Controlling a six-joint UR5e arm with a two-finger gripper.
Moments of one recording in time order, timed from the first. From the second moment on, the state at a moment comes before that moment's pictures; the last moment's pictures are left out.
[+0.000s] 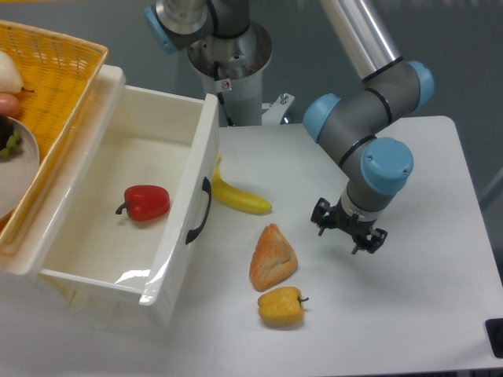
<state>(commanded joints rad) 2.63 -2.06 -1.57 -1.10 1.43 1.04</state>
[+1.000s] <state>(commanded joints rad) 2.53 -1.89 -1.60 -1.29 1.26 0.78</state>
